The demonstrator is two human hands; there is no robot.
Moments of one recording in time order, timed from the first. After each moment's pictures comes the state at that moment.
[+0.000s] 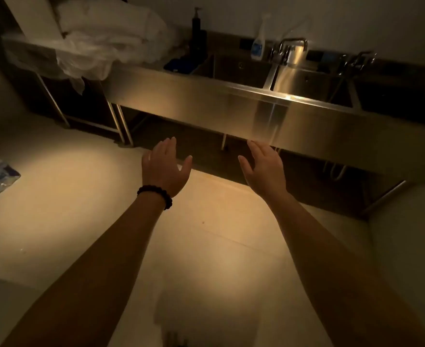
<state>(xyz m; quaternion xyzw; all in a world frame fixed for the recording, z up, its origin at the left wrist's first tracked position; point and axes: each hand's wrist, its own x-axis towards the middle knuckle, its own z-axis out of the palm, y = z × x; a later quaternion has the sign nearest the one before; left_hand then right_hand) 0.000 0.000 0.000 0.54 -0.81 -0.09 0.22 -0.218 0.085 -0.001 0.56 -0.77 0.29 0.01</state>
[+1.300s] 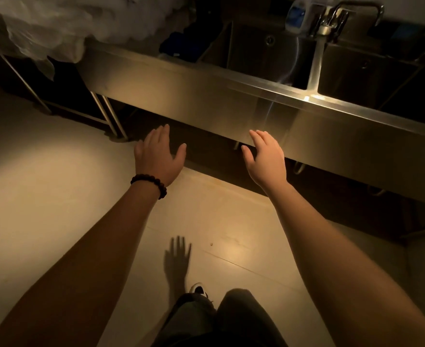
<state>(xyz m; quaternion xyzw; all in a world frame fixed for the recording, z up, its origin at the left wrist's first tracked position) -0.094 -0.380 -0.058 0.58 -0.79 -0.11 0.16 -0.320 -0.300 -0.069 0.53 -0.81 0.25 -0.05</state>
